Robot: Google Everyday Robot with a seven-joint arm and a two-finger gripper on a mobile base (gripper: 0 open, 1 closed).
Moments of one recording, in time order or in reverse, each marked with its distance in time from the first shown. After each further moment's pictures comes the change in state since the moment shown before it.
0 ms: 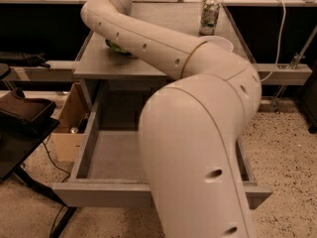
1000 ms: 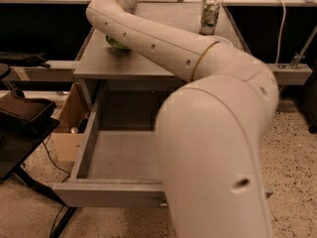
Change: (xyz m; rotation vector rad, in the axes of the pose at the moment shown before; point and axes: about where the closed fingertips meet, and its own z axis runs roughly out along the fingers) arm 0.017 0.000 -0.011 0.061 0.039 0.040
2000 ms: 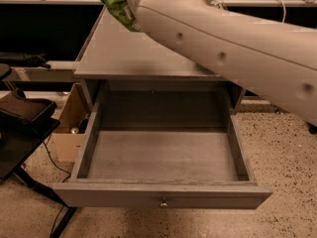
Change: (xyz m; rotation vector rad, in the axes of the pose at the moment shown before) arm 0.051 0.031 -0.251 0.441 0.058 0.353
